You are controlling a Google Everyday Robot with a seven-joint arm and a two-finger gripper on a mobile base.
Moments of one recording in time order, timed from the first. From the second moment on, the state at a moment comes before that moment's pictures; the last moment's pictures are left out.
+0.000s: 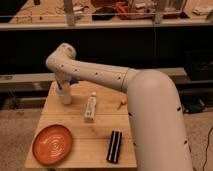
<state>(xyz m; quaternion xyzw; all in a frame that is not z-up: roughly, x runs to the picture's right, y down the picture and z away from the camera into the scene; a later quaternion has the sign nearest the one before) -0.238 -0.030 0.808 -0.15 -0.16 -0.17 0.96</state>
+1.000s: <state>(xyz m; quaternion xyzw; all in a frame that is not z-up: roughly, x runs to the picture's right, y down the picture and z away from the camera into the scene) -0.247 -0.022 0.808 -0.15 -0.16 -0.17 0.96</state>
